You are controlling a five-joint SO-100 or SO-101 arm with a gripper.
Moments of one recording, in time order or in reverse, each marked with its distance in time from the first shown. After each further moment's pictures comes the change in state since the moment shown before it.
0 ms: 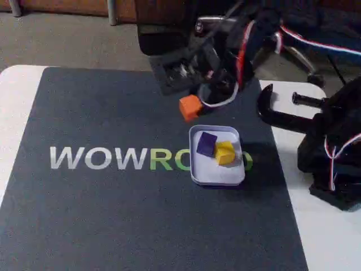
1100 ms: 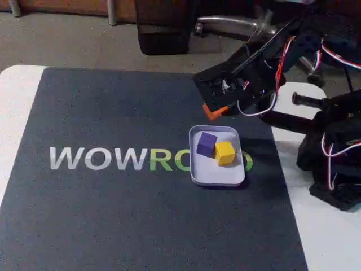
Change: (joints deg) arm 7.1 22.5 22.7 -5.9 -15.7
